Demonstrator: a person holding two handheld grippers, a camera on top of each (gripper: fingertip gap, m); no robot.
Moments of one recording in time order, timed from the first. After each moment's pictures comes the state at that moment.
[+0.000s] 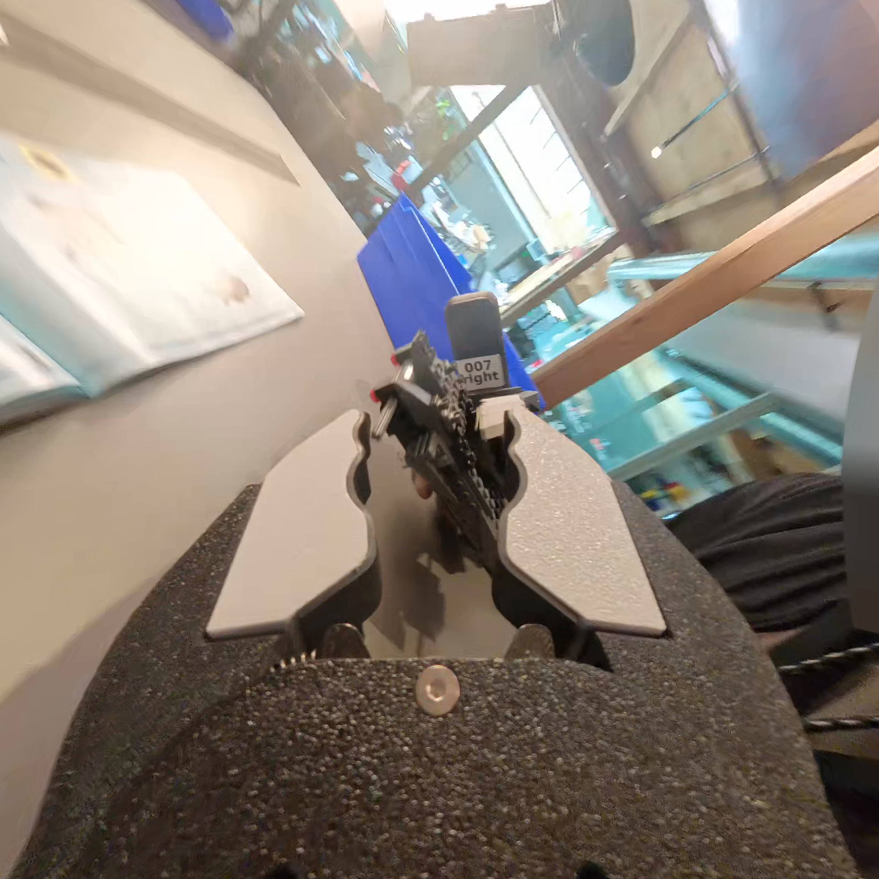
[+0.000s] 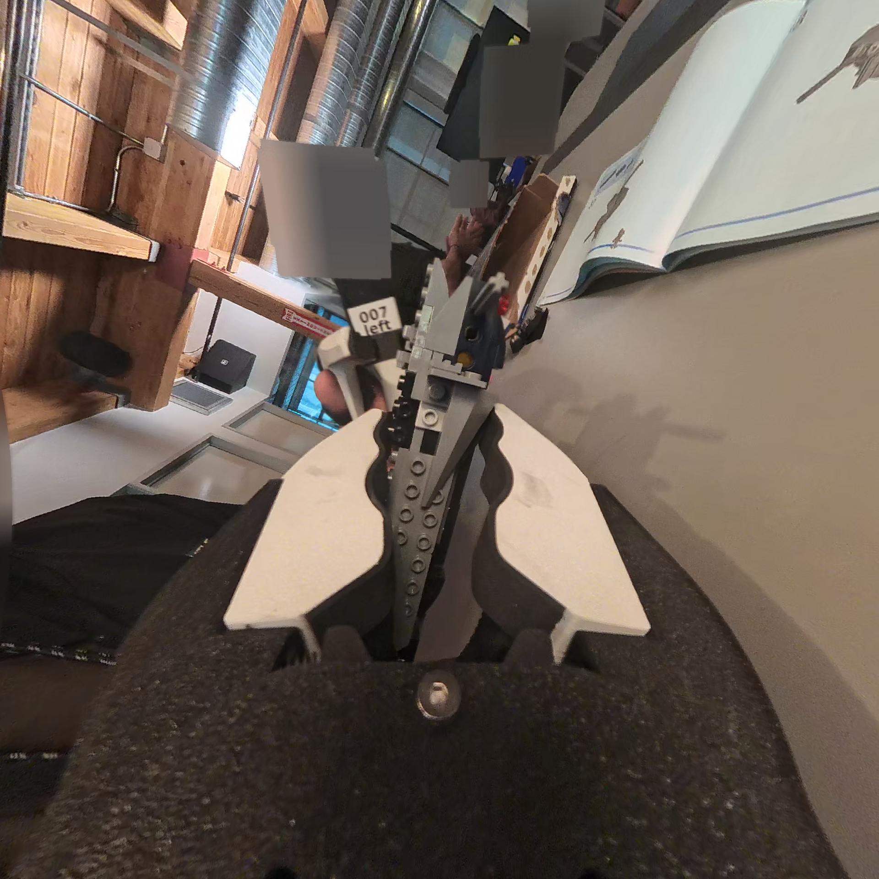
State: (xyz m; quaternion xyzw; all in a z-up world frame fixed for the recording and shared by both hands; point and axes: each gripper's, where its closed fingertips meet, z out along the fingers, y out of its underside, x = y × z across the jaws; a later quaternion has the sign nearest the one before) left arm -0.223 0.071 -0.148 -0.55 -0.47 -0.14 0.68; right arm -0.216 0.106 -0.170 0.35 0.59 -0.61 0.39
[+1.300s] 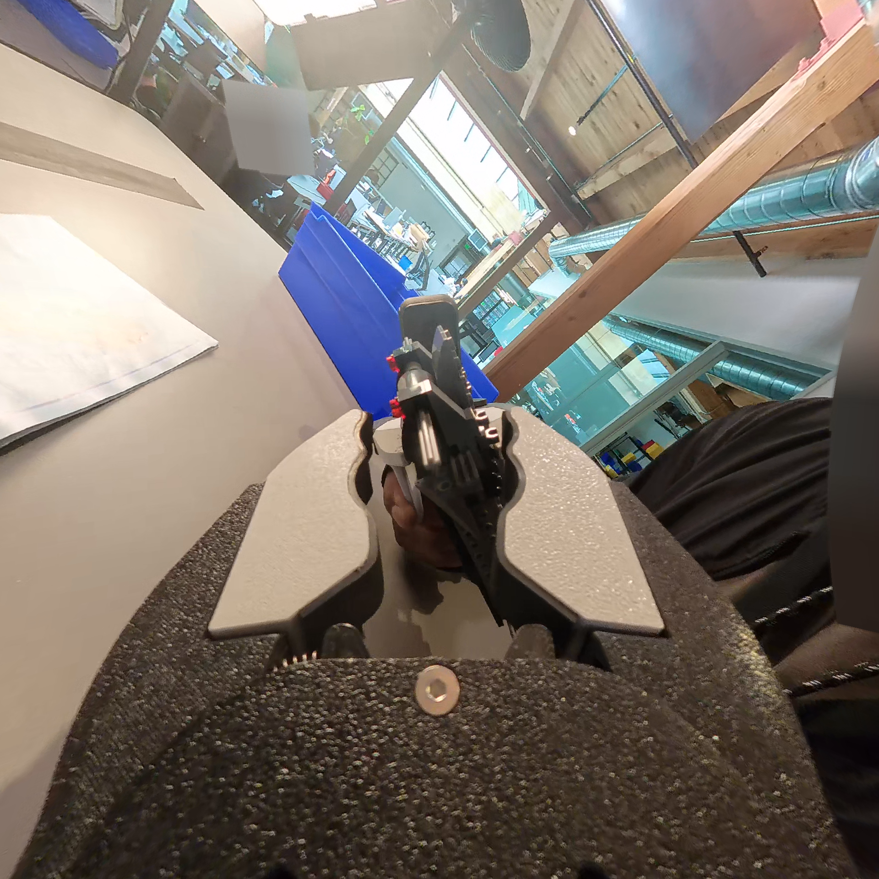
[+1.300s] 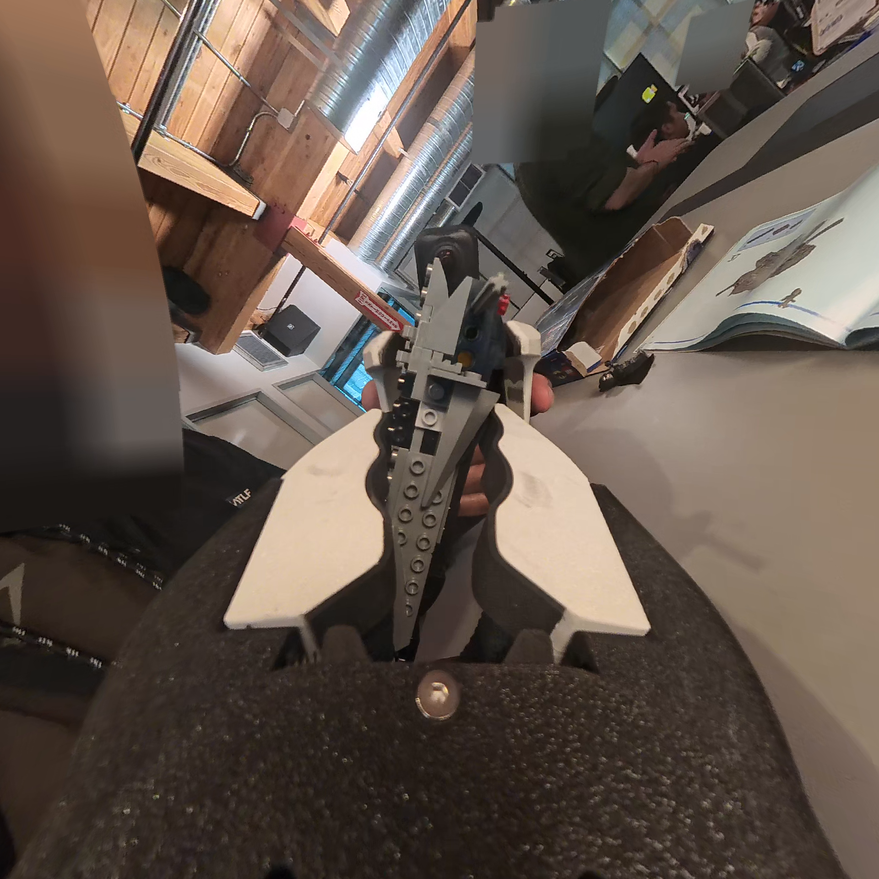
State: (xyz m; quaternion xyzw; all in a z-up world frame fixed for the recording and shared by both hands) left arm -0.204 0.091 -0.122 -0.56 -0.38 -0.14 0.72; right arm -0.186 0.095 -0.134 0.23 0.57 -0.69 0.39
